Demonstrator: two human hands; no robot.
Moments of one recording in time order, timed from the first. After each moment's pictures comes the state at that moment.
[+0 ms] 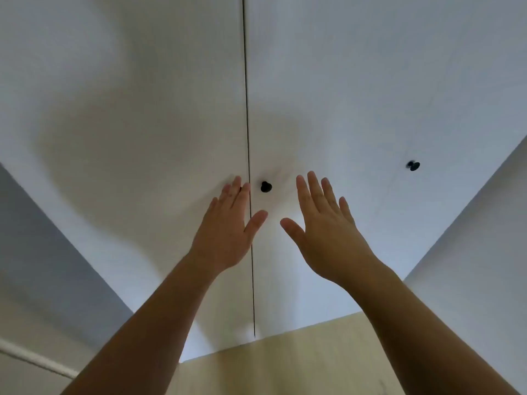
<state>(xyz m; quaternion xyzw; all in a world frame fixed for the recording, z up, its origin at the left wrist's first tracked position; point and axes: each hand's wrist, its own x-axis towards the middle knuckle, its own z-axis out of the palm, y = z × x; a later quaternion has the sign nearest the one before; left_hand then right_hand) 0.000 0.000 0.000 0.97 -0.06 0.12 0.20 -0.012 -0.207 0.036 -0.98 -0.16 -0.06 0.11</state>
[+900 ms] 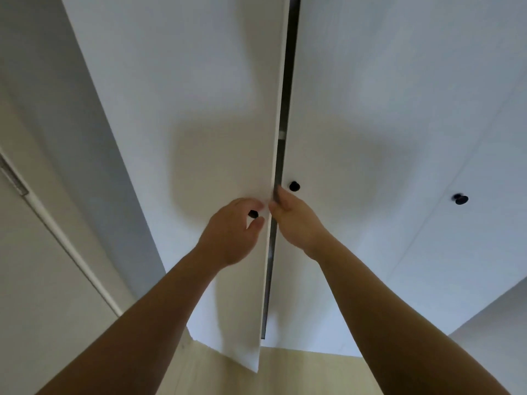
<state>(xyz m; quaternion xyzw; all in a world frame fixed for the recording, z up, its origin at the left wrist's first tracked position) -0.070 -0.017 0.009 0.94 0.04 0.21 0.28 0.005 -0.161 0.035 -0.83 -0.27 0.13 0.47</state>
